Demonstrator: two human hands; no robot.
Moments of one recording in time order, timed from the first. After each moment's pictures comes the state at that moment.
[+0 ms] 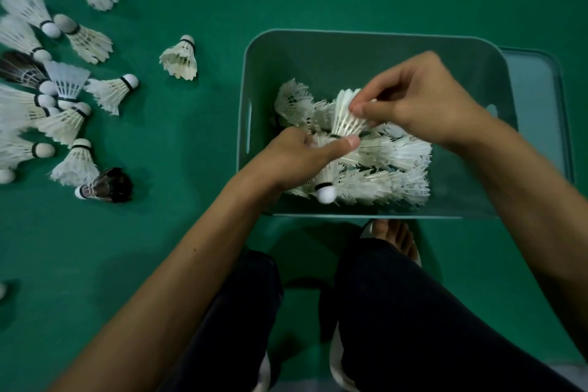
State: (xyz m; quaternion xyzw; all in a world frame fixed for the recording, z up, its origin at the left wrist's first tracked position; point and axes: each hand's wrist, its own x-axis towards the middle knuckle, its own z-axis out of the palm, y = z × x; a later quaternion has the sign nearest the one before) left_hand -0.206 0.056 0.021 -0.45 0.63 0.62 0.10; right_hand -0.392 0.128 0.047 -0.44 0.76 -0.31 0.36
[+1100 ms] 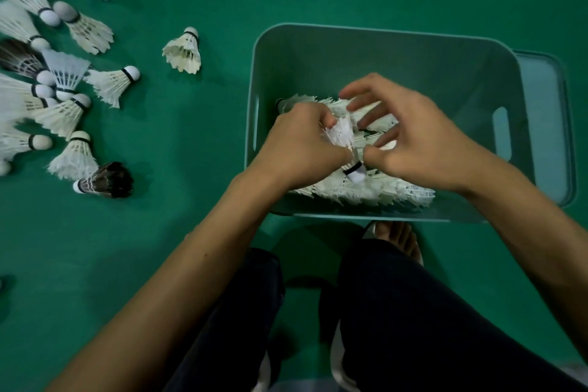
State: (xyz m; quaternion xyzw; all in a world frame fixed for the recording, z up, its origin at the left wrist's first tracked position) left_hand -0.209 0.053 0.033 -0.41 0.76 0.50 0.00; right_hand -0.360 0.148 0.047 -0.54 0.73 -0.23 0.35
